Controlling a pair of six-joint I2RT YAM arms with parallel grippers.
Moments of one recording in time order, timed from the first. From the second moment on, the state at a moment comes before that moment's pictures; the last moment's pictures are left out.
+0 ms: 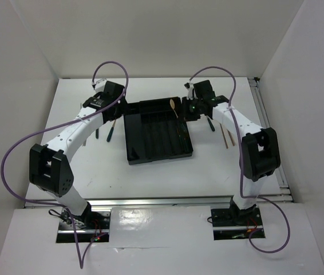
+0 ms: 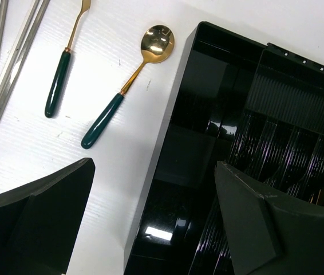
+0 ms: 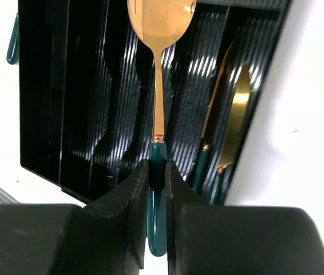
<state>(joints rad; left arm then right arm) -0.34 1.63 1.44 -0.69 -0.43 -0.74 0.34 1.77 1.43 -0.49 -0.33 0.25</state>
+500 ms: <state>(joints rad) -0.34 1.63 1.44 -0.70 -0.45 -0.74 0.41 1.79 1.41 -0.53 -0.32 0.43</state>
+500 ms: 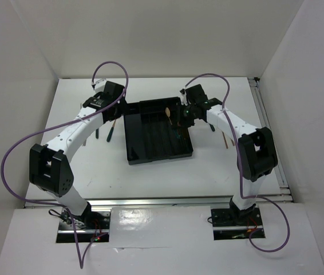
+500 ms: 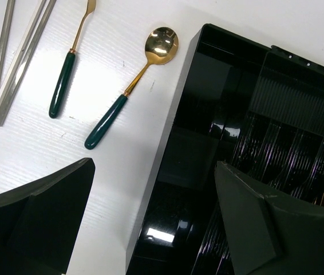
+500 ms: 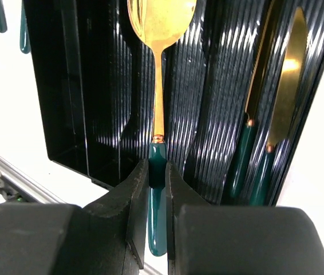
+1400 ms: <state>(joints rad) -0.33 1.63 1.44 -0.70 -0.46 -0.74 0.36 1.91 1.36 -0.55 -0.35 0.49</state>
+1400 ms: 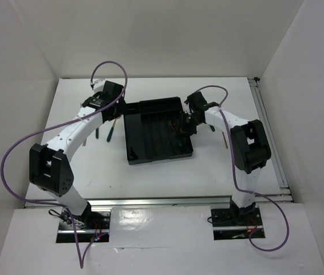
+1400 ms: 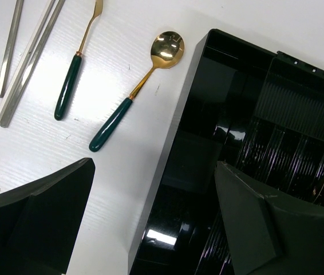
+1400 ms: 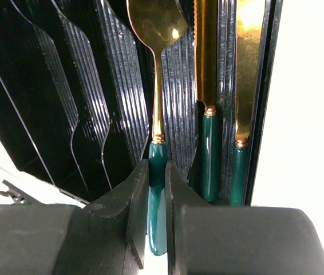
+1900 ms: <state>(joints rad) -0.33 1.65 1.45 -0.71 -0.43 -0.74 0.35 1.92 1.36 -0.54 -0.41 0.45</state>
